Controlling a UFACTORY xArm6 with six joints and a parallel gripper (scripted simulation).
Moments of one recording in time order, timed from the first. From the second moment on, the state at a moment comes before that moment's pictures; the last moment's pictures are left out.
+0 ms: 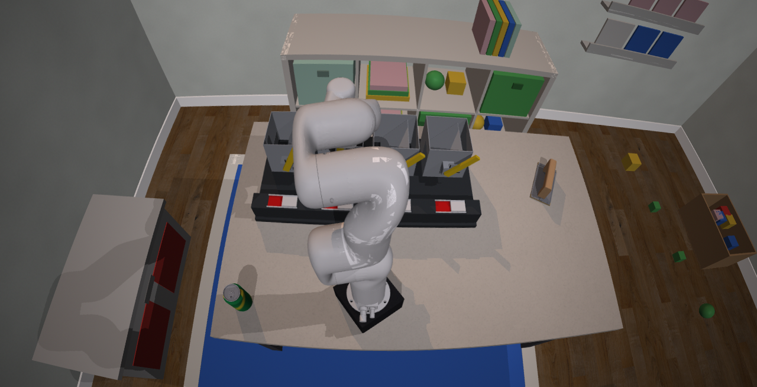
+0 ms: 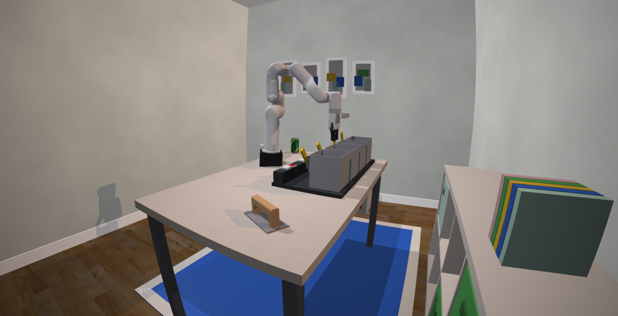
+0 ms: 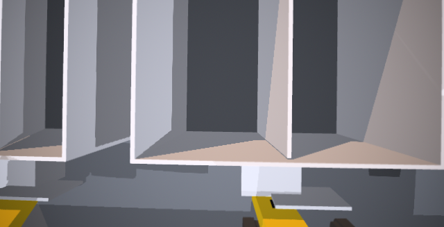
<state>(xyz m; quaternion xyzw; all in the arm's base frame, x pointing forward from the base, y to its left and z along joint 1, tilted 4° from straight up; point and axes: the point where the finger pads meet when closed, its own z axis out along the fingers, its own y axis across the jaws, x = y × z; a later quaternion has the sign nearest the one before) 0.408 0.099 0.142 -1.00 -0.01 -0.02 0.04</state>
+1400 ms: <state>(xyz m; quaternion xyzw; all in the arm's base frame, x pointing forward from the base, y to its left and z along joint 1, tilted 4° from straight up) 0.447 0.096 0.227 -1.00 -0.01 -0.03 0.03</state>
